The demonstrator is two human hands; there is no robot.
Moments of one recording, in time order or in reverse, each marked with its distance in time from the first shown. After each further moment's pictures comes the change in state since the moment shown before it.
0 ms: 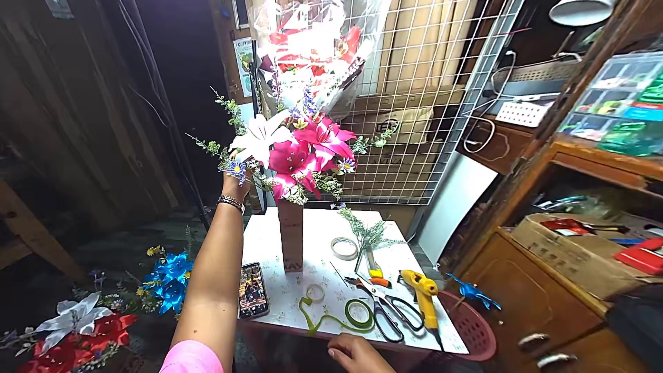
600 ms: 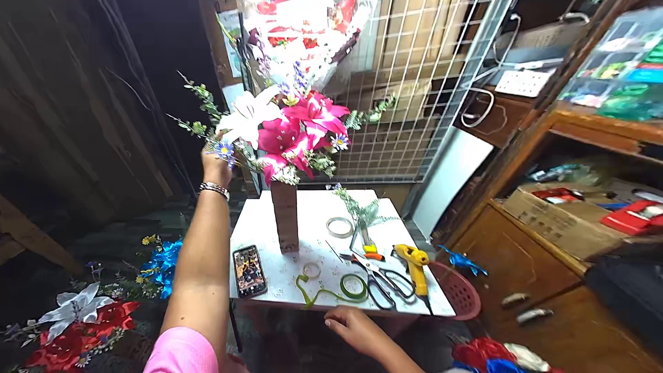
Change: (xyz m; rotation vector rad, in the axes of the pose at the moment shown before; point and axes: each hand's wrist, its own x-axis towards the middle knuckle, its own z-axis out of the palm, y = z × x) left_hand 0.014 0.005 -0.020 0.242 0.030 0.149; right_hand -0.001 -0.004 0.000 0.002 -0.038 0.073
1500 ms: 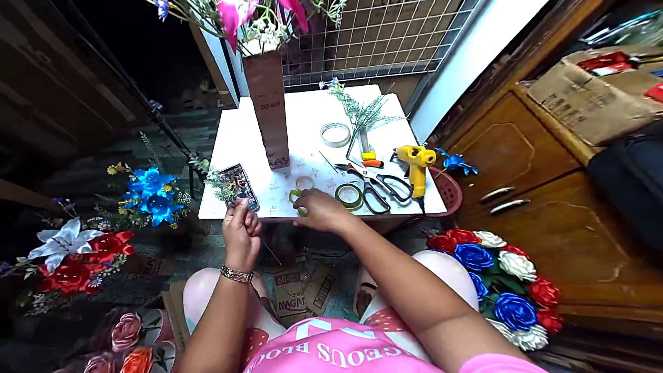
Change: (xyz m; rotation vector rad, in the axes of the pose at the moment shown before) left_hand -0.315 -0.018 -0.085 -0.140 0.182 -0.689; right_hand 0.061 -0.049 -0.008 -0.267 0.040 -0.114
